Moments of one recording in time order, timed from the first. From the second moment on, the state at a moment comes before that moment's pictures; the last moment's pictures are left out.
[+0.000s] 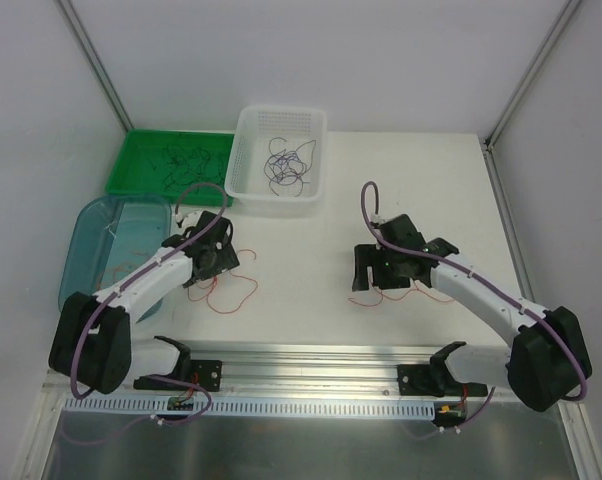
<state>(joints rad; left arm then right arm) -0.36 1.24 0.73 -0.62 -0.37 -0.74 0.56 1.24 0.81 -0.66 -0.13 0.42</state>
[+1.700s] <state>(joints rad) -0.22 1.22 2.08 -0.92 -0.73 -0.20 0.59 1.07 0.78 -0.73 -0.11 0.42</state>
